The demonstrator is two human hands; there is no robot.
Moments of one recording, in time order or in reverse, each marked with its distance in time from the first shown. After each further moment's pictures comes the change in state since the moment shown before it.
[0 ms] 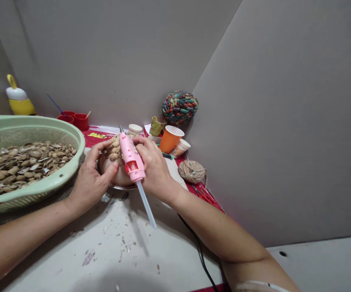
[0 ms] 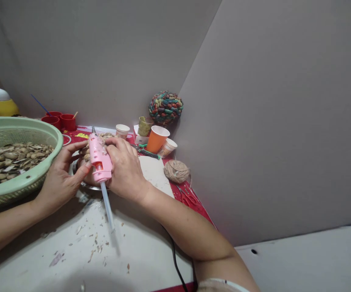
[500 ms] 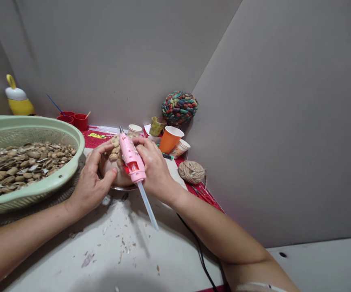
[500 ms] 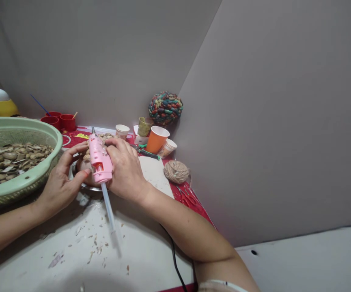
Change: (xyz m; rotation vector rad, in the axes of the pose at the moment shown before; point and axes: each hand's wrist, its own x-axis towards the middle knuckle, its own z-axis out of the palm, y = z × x) left_hand -0.005 -0.003 -0.001 0.029 -0.041 0.049; right_hand 0.000 0.001 -0.001 0.032 -0.004 -0.012
